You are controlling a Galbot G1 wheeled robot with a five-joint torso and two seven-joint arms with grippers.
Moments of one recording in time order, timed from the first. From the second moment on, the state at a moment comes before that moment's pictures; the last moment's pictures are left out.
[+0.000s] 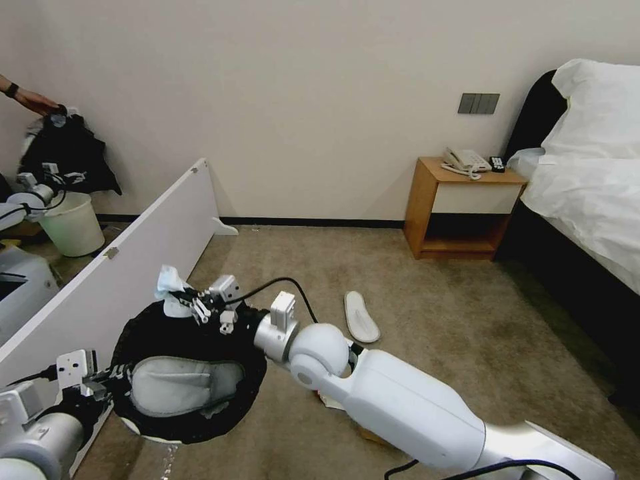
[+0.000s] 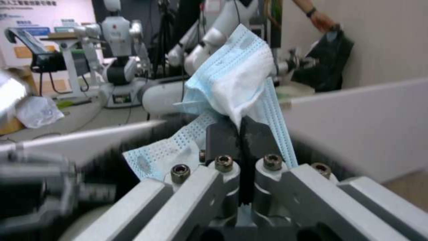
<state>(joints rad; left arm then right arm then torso) 1.66 -1.05 -0.98 -2.40 -1.08 0.66 -0.45 -0.41 1.32 -0.58 1.63 0.76 -0.05 -0.08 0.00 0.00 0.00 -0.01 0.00</state>
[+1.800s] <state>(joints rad) 1.70 -1.09 -0.98 -2.43 -1.06 0.67 -0.47 -0.52 1.25 -0.46 1.76 0.80 -0.03 -0.03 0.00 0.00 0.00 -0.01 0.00</state>
